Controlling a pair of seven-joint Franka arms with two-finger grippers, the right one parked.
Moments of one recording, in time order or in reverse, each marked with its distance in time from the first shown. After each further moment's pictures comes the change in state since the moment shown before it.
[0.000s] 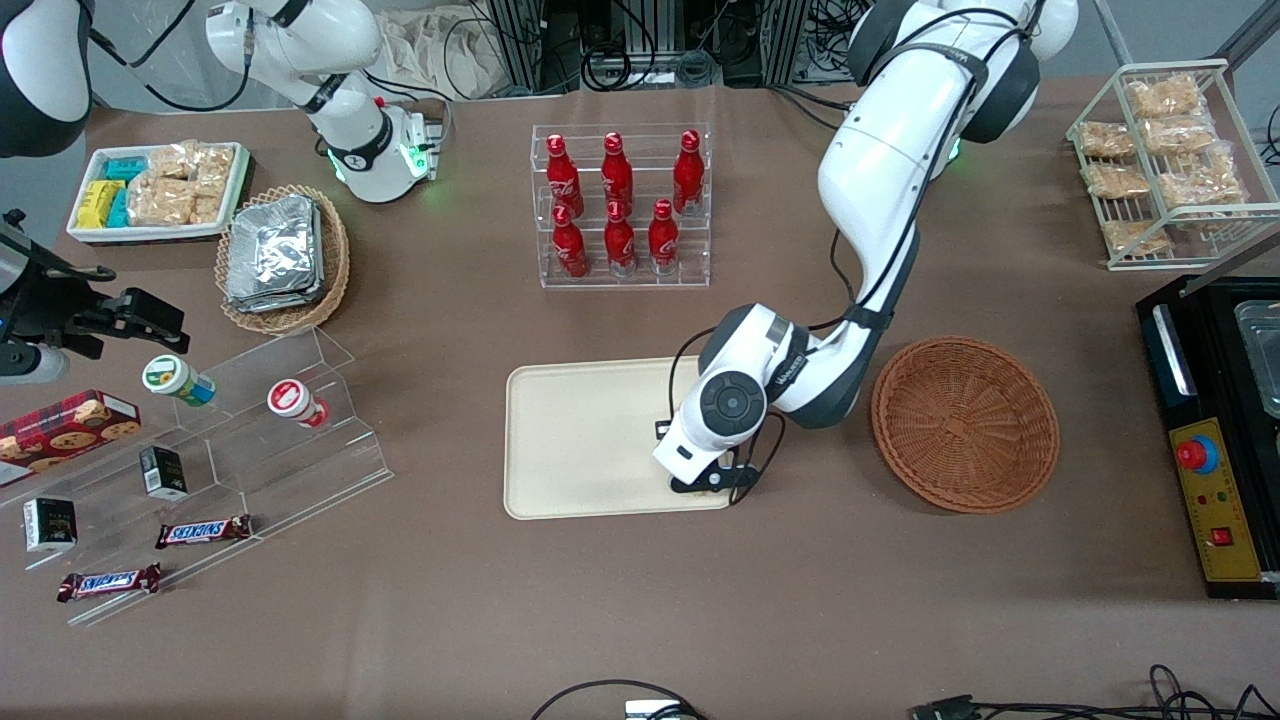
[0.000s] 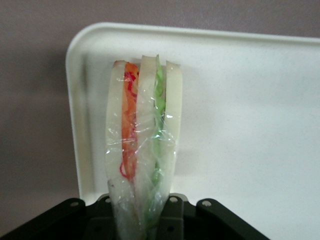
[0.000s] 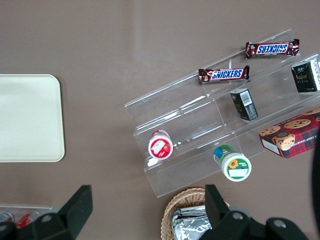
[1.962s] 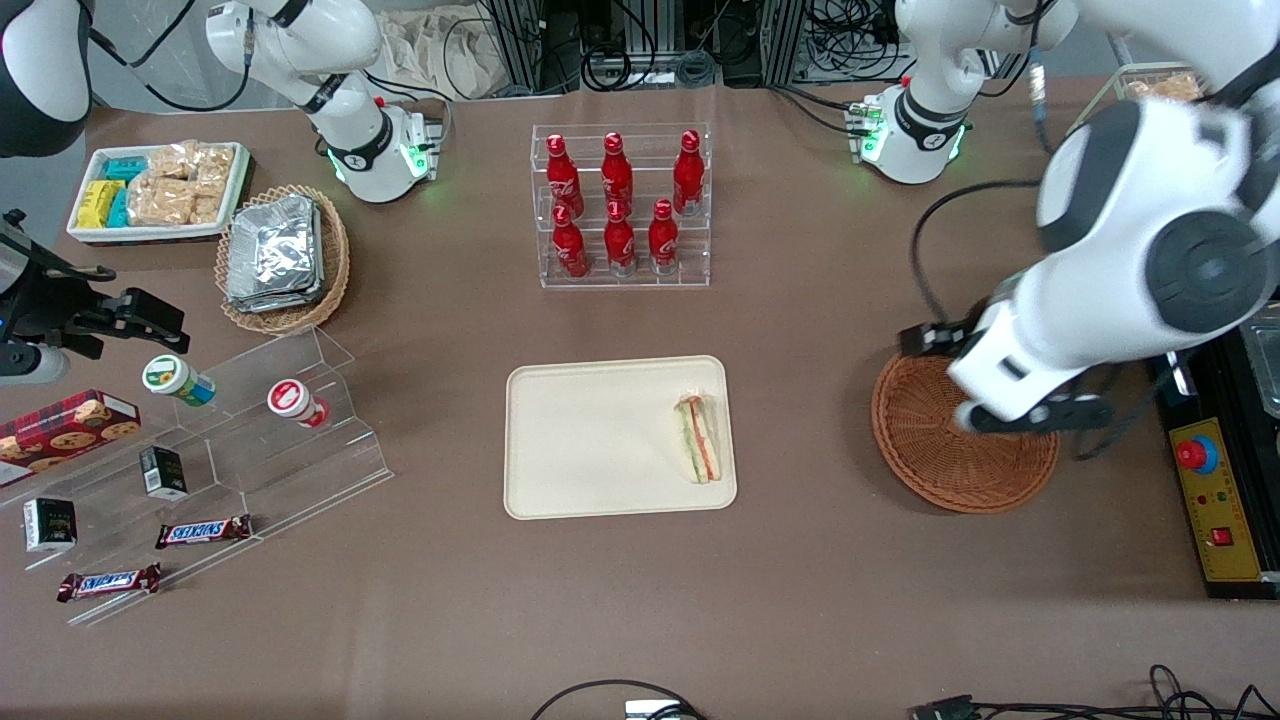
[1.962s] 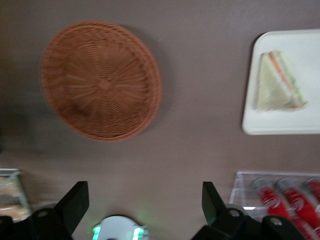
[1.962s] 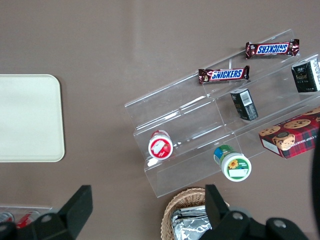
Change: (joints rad) arm 0.353 -0.538 0.031 0.071 0.117 -0.775 0.422
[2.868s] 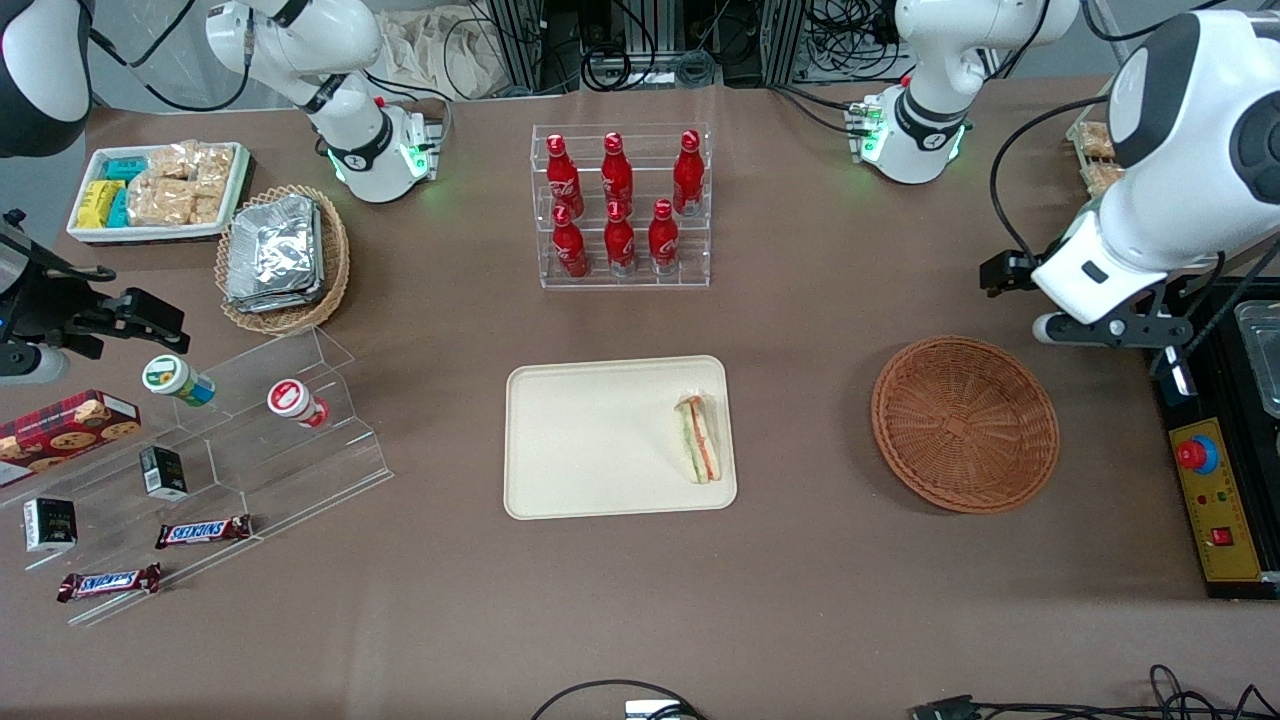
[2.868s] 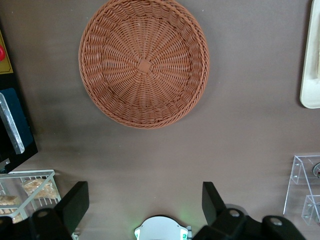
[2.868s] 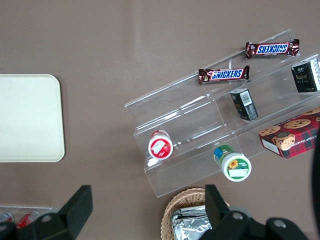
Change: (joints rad) arm 0.105 -0.382 -0.001 -0.593 0.046 0.268 0.162
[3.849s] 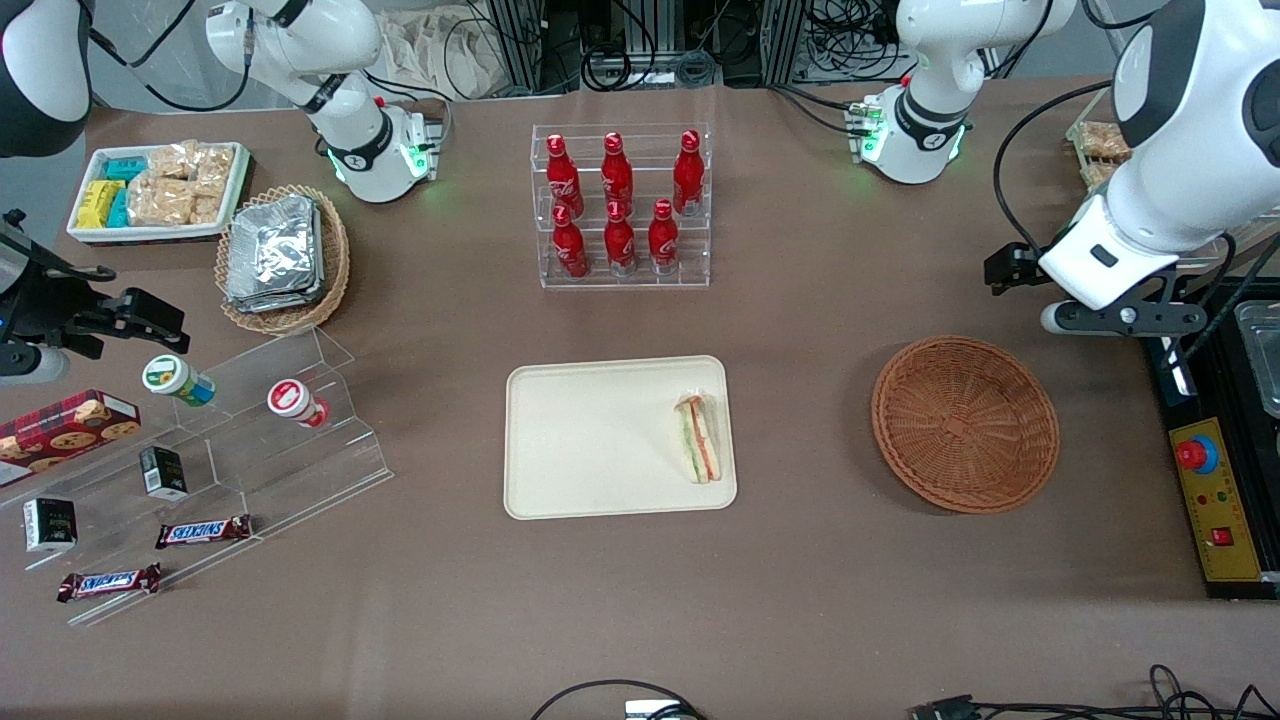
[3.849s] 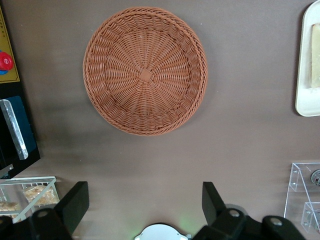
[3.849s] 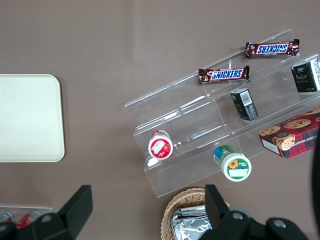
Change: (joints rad) arm 0.180 -0.009 -0.178 0.012 0.000 0.021 -0.001
